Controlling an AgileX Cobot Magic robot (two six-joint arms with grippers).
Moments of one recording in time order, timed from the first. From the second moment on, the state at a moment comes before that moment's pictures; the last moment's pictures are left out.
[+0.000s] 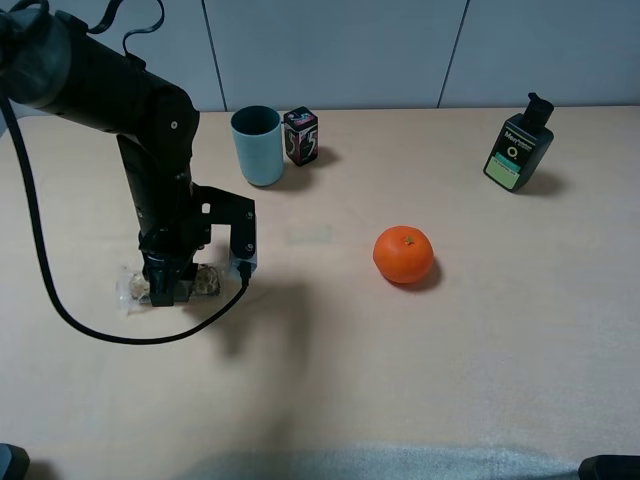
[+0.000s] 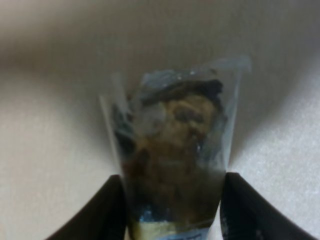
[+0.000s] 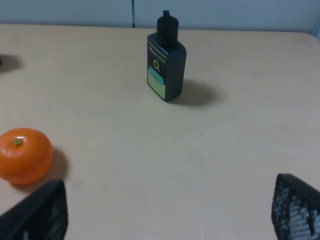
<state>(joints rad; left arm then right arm) -0.57 1.95 -0.99 0.06 0.73 0.83 -0.04 -0.01 -0.51 0.11 1.05 -0.10</state>
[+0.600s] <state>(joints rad) -0.57 1.98 -1.00 0.06 0.75 0.83 -0.04 -0.01 -0.51 0.11 1.05 -0.10</state>
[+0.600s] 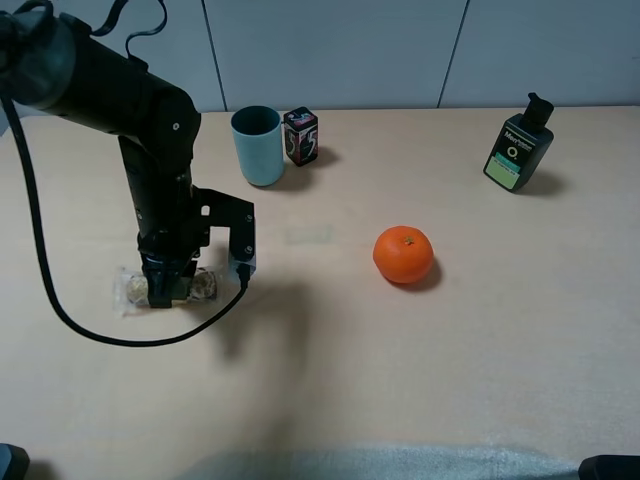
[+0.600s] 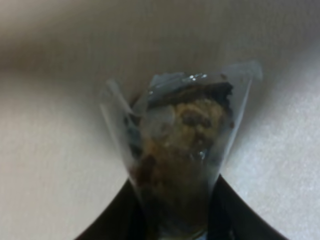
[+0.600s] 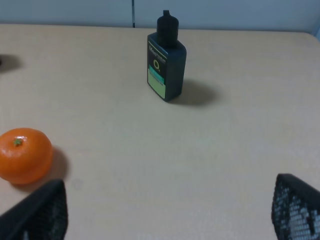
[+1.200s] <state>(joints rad) -0.59 2.01 -1.05 0.08 0.81 0.79 -0.04 -0.01 -0.51 0.11 1.05 -0.10</state>
